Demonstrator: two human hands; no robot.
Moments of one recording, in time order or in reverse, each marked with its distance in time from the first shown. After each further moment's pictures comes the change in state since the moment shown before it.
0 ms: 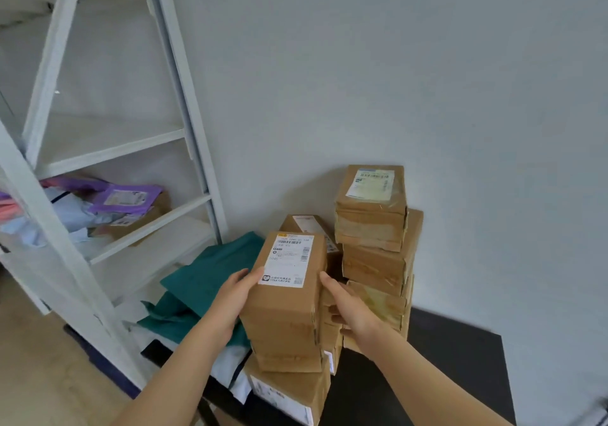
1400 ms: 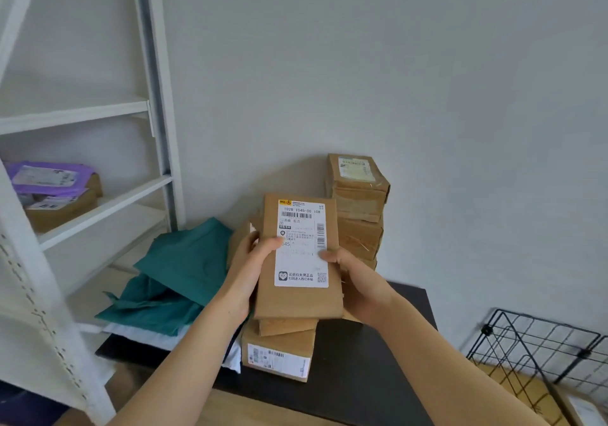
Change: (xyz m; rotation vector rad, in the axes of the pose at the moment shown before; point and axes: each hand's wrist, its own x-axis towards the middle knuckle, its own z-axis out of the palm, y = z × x) left_hand -0.030 -0.002 -0.041 -0.284 -0.428 0.215; right_hand -0.086 -0.005 0.061 0.242 0.059 -0.203
